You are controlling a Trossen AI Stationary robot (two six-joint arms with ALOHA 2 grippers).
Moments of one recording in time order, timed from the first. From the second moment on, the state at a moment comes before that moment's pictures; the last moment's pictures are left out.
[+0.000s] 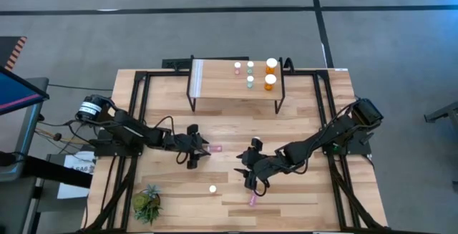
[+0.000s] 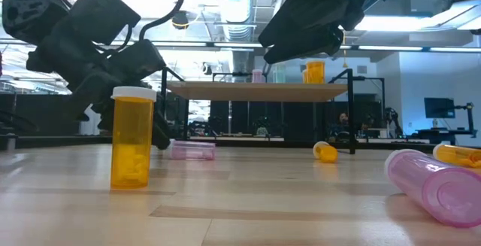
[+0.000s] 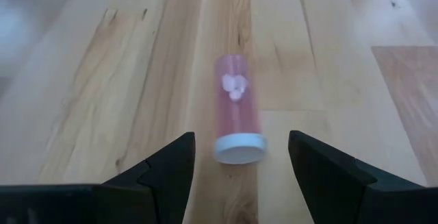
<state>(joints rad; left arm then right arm) -0.18 1.57 0.37 0.55 -0.19 -0.11 0.44 1.69 1.02 0.01 0.48 0.44</state>
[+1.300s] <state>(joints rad) -0.19 1.57 0.37 0.51 -0.23 -0.11 0.44 1.69 1.02 0.01 0.48 0.44</state>
